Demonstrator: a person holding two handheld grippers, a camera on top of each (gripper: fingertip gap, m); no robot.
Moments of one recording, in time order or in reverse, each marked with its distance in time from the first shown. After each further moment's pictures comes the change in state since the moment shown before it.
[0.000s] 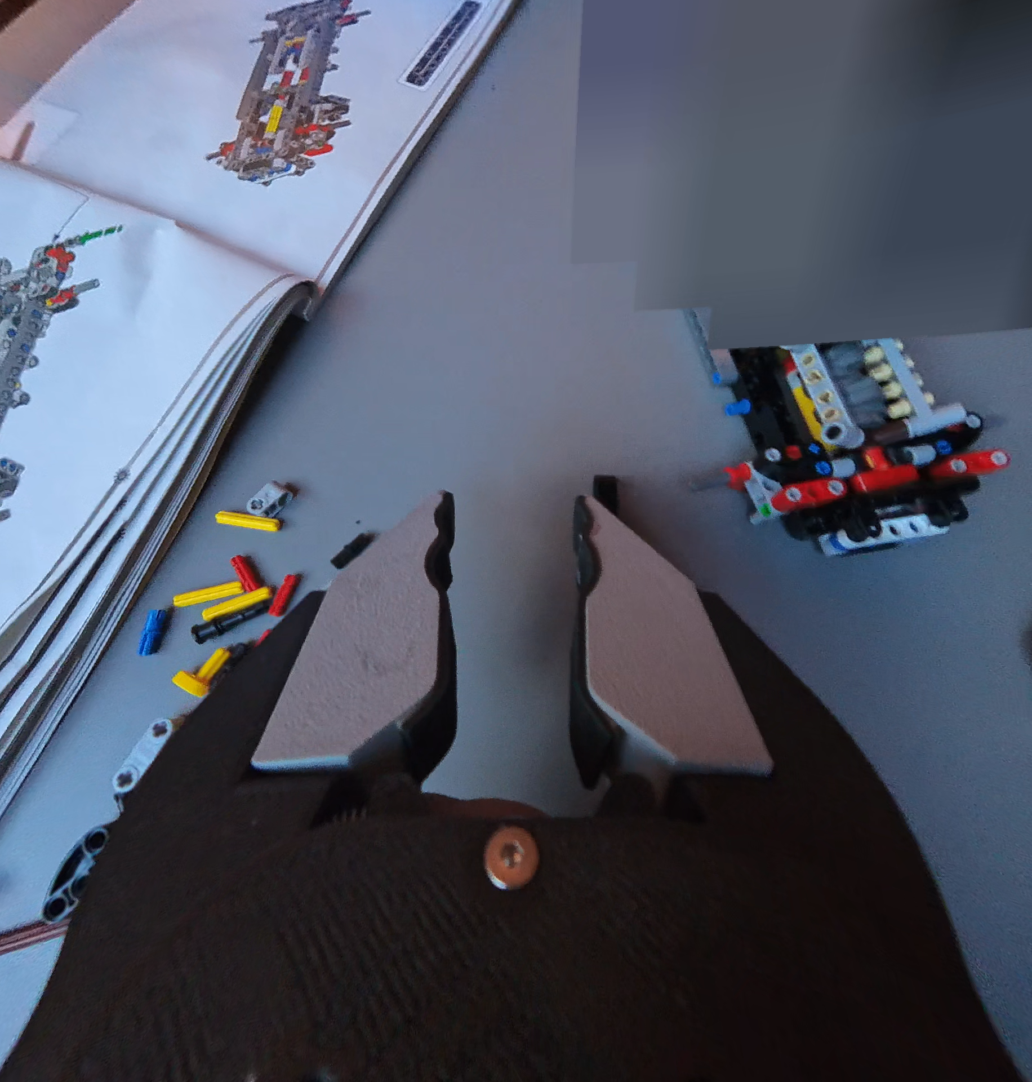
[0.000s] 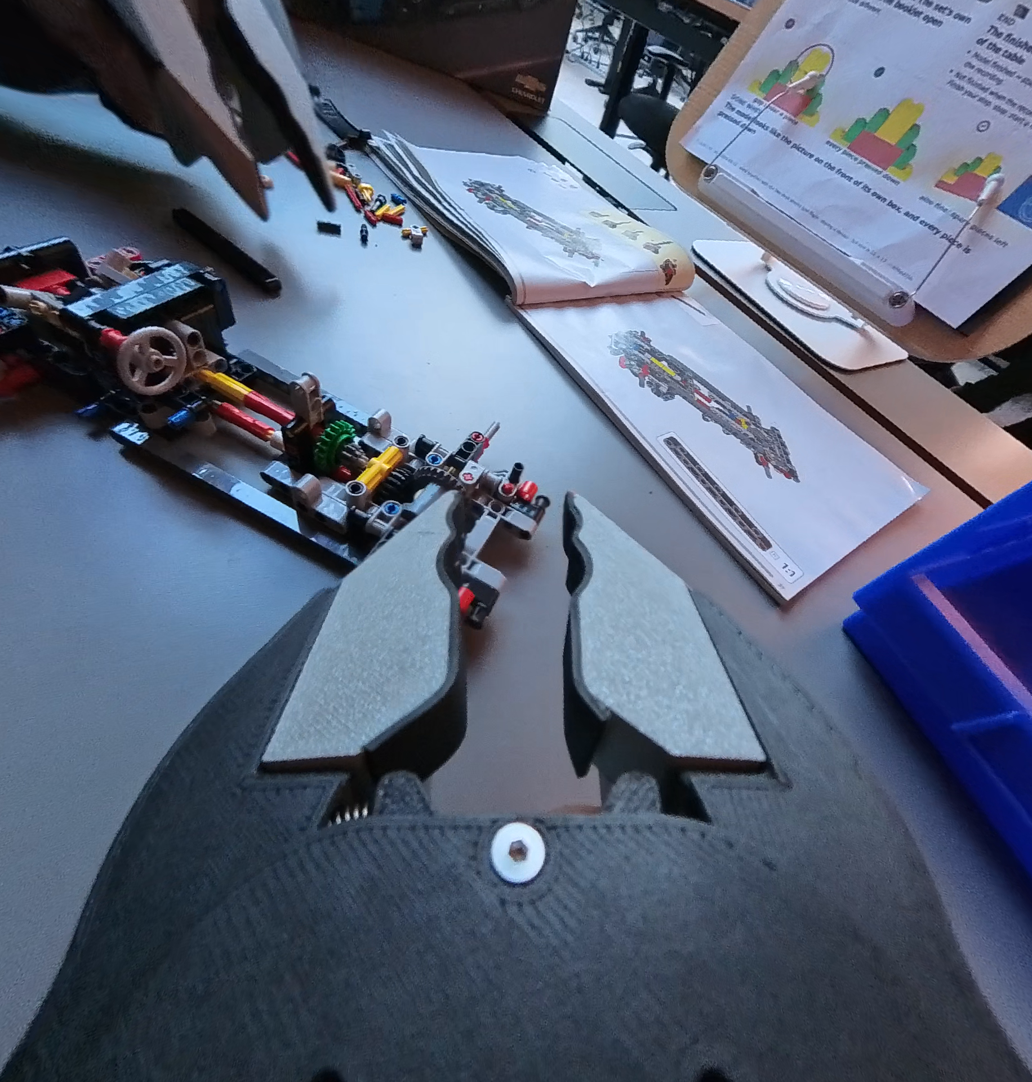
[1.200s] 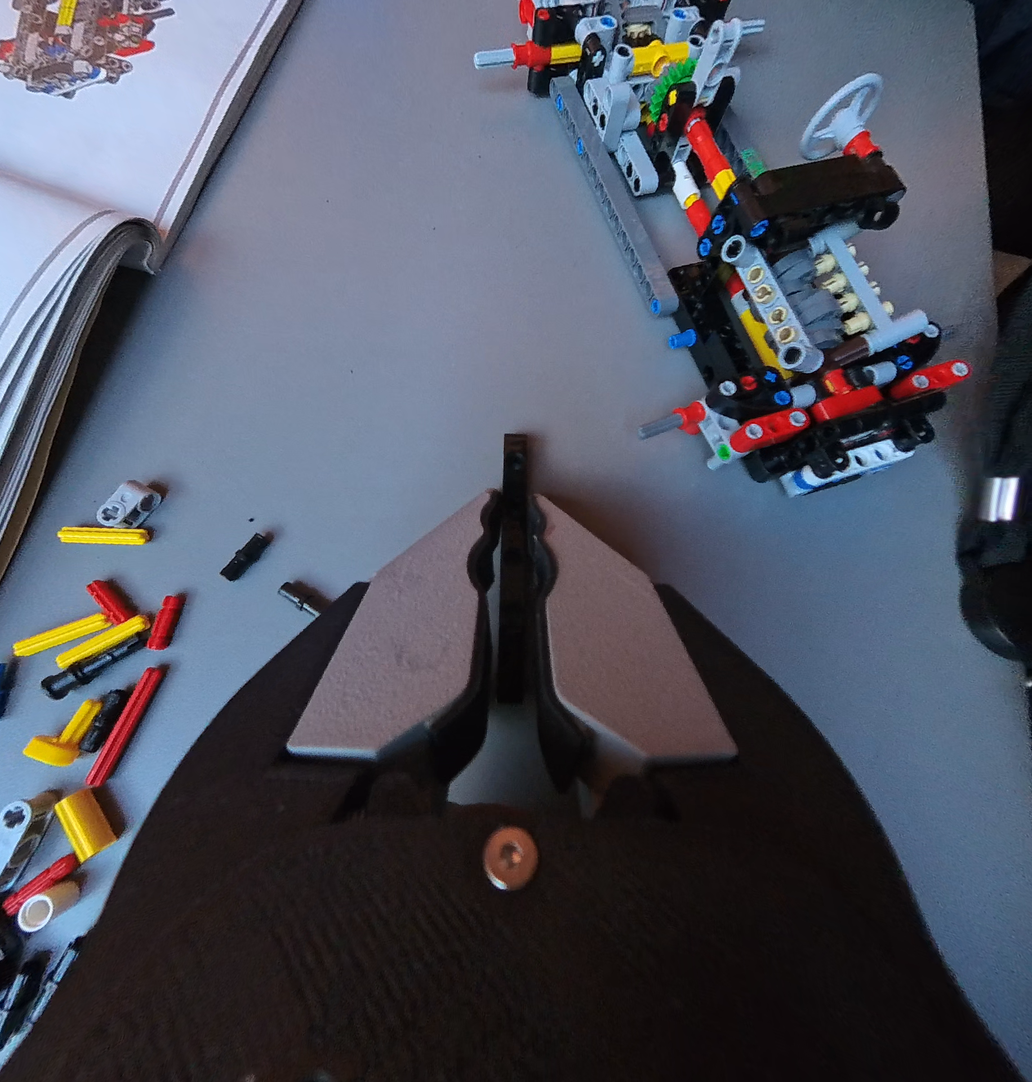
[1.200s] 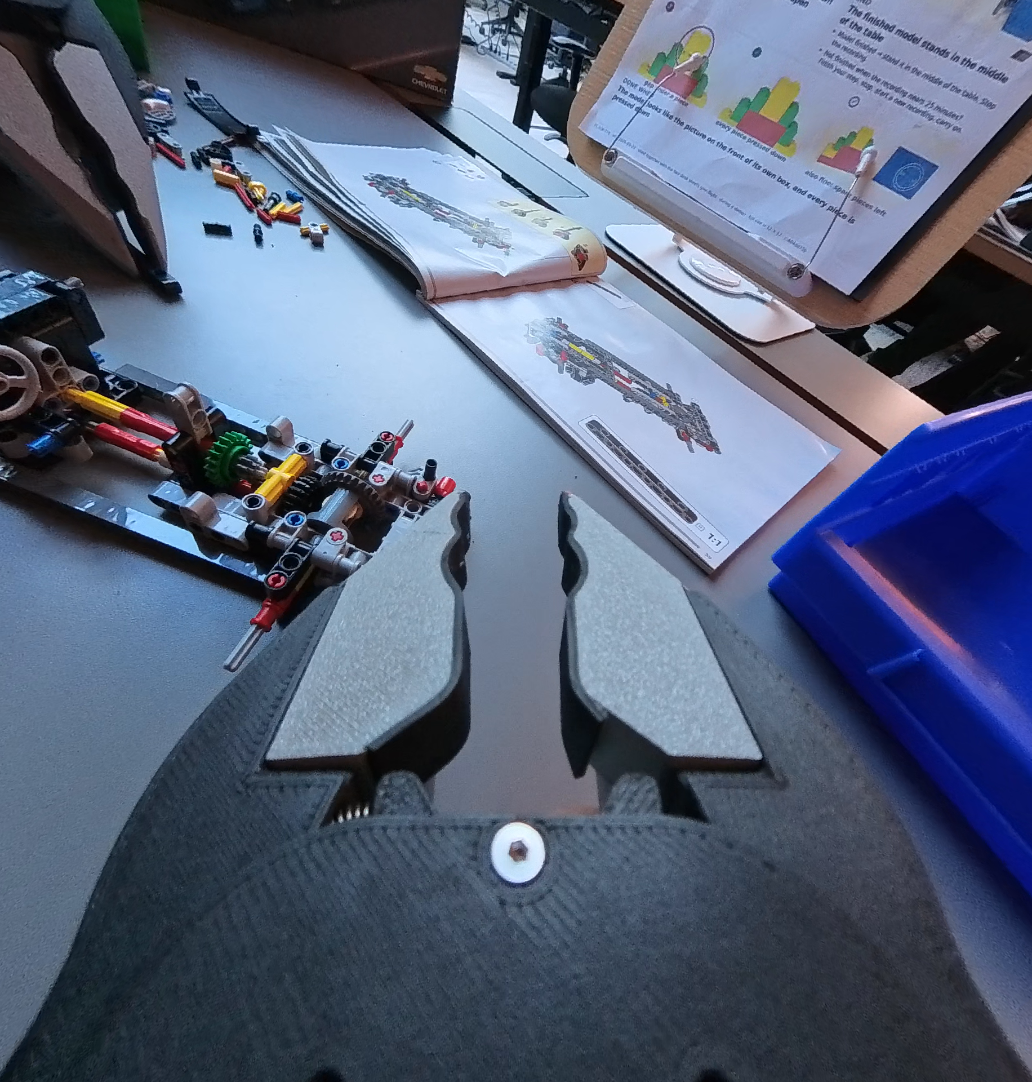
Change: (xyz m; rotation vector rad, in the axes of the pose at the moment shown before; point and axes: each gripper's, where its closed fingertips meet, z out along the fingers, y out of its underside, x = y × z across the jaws) left arm 0.024 0.022 0.015 -0.071 0.146 0.044; right arm 0.032 0.005 0.000 -0.007 0.127 0.044
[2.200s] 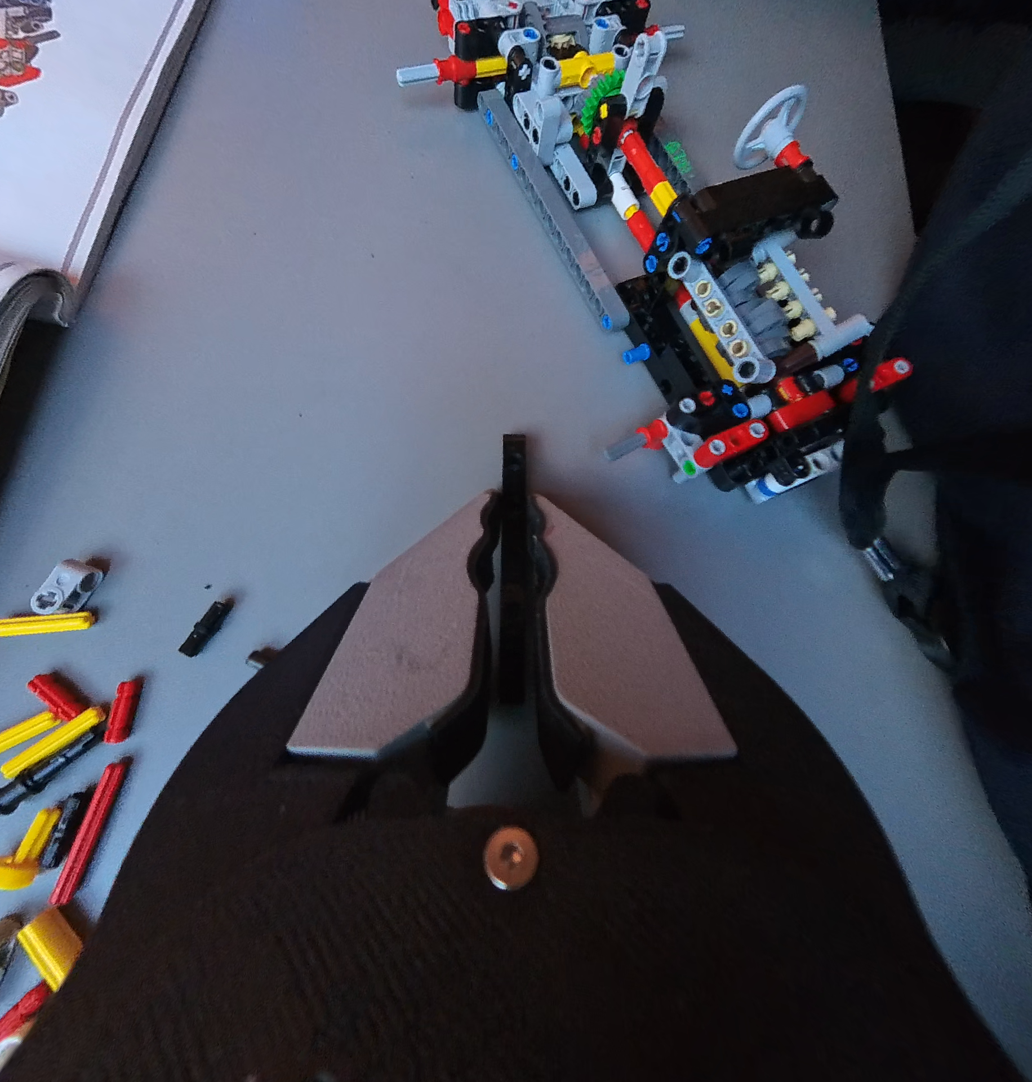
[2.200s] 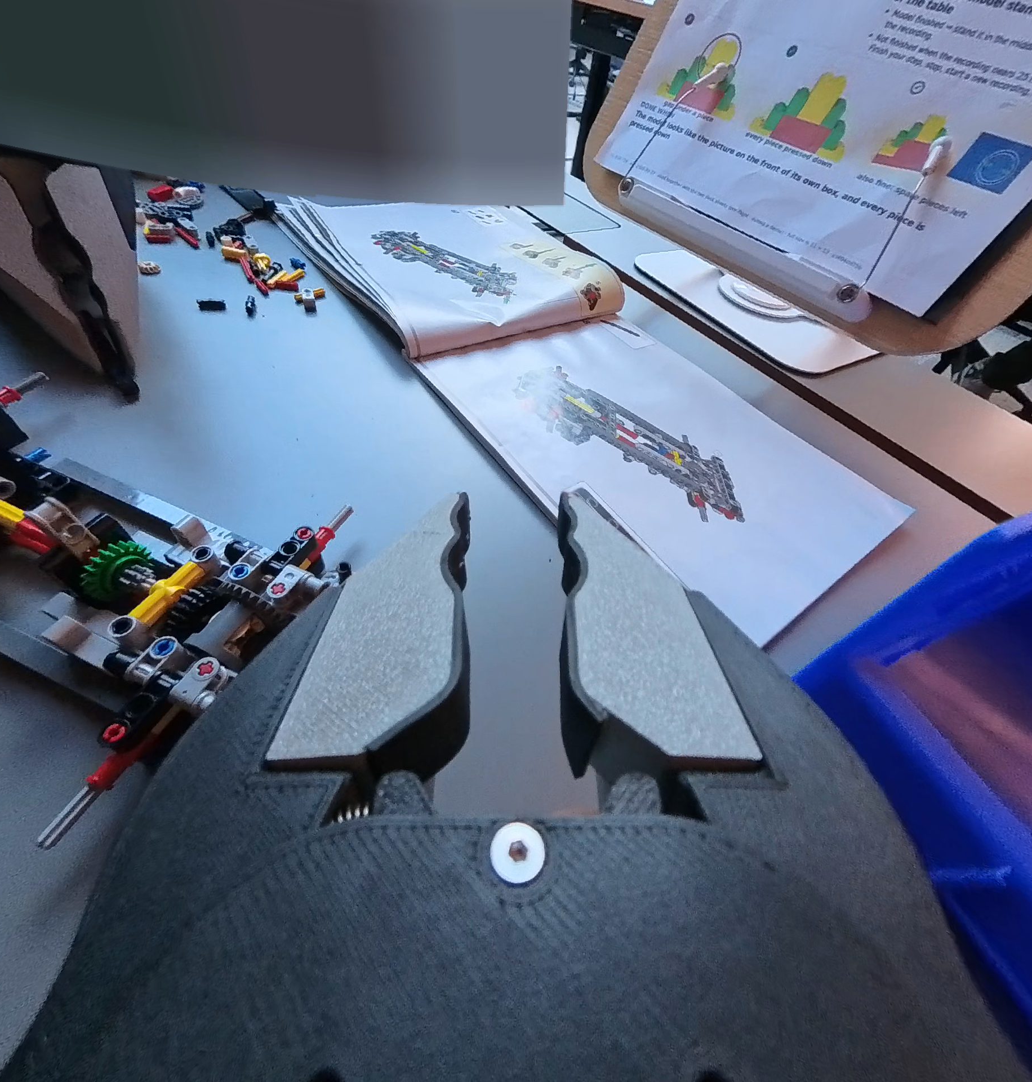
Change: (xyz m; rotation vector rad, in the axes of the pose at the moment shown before) left arm 0.011 -0.007 0.009 -0.010 0.111 0.048; right arm 0.027 -0.016 0.053 0.047 -0.133 0.083
